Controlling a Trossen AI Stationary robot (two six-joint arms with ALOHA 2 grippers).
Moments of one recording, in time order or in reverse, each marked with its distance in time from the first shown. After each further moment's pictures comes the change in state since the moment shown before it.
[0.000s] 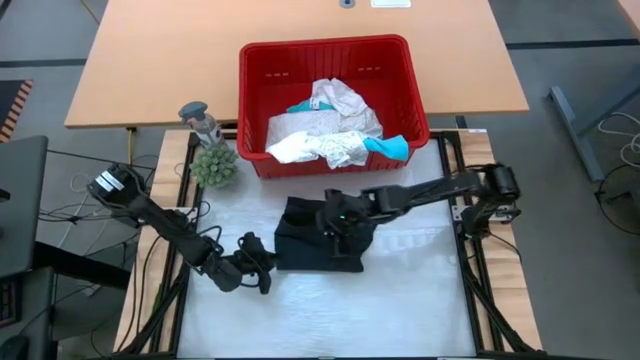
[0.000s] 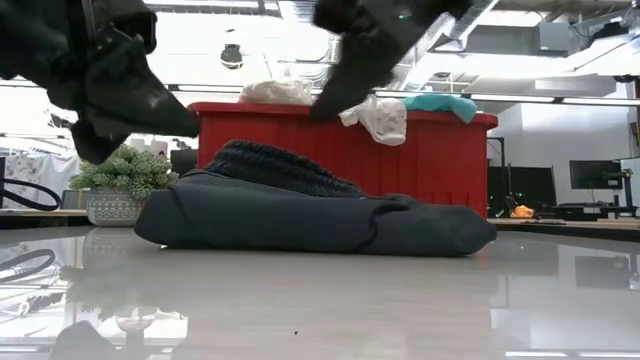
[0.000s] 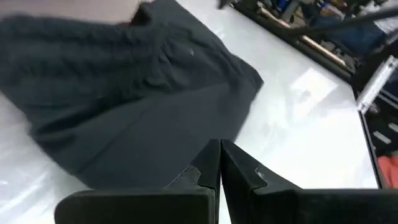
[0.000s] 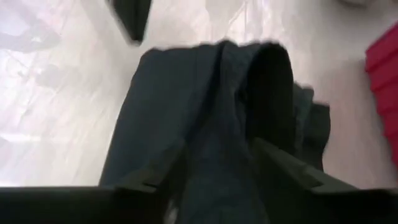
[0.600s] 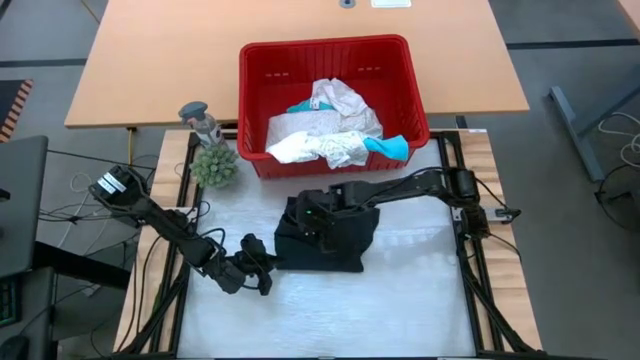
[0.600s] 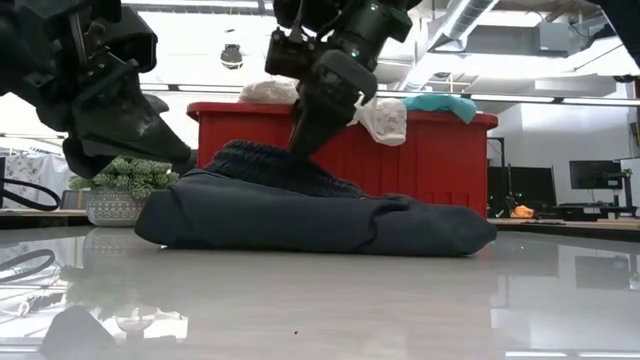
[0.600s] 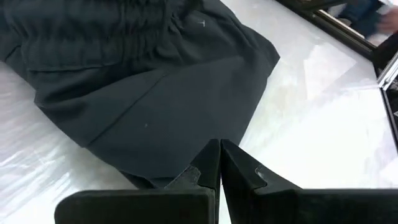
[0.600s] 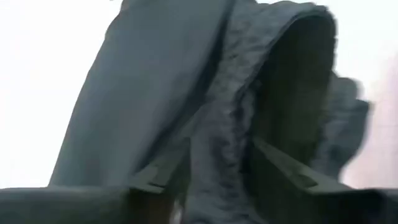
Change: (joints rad) left arm 0.004 0.016 0.001 -0.080 0.039 -0.041; right arm -0.073 0.263 0.309 -0.284 -0.082 -0.151
